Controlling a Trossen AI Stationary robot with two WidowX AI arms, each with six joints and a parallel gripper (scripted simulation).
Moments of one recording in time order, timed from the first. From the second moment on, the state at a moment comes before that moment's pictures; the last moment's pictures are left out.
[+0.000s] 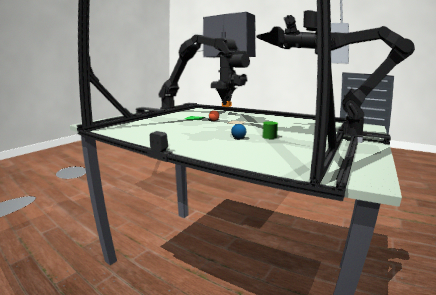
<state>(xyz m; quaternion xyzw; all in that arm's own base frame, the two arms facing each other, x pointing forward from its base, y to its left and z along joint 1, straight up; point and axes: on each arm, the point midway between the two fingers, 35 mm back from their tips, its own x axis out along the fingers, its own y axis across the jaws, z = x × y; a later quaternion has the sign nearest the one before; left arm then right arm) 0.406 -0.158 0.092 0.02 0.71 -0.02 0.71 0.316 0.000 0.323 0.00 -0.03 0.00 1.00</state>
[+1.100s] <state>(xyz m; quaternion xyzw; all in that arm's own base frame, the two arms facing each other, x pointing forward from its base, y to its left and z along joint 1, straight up) 0.333 -0.153 0.098 0.00 0.71 0.00 0.71 0.316 0.000 0.323 0.00 -0.03 0.00 1.00</state>
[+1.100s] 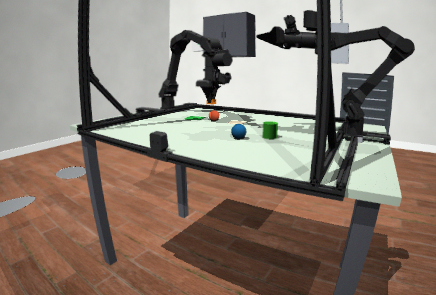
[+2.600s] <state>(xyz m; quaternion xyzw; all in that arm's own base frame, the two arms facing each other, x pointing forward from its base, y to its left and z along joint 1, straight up) 0.241 -0.132 0.068 -0.03 0.70 0.03 0.71 0.316 0.000 0.323 0.00 -0.03 0.00 1.00</state>
